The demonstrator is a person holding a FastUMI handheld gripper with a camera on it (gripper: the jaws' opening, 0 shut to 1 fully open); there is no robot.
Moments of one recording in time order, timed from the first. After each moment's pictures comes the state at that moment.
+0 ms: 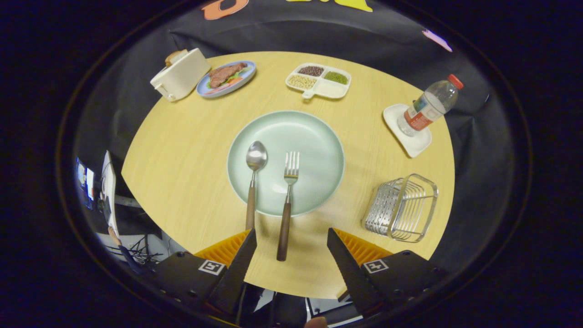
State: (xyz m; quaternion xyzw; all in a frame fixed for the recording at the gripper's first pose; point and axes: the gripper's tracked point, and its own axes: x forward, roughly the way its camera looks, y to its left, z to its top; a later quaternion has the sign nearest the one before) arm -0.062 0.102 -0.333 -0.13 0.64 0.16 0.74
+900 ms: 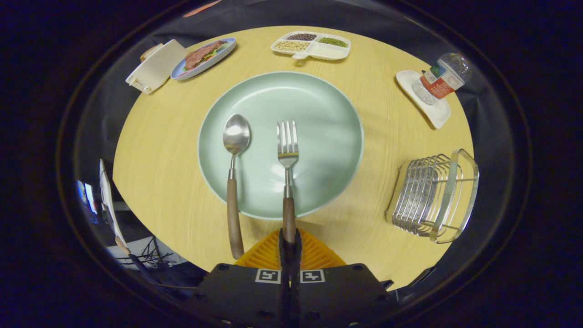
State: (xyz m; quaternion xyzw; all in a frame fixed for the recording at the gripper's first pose) arm -0.065 0.106 -0.377 -0.10 0.69 0.14 0.71
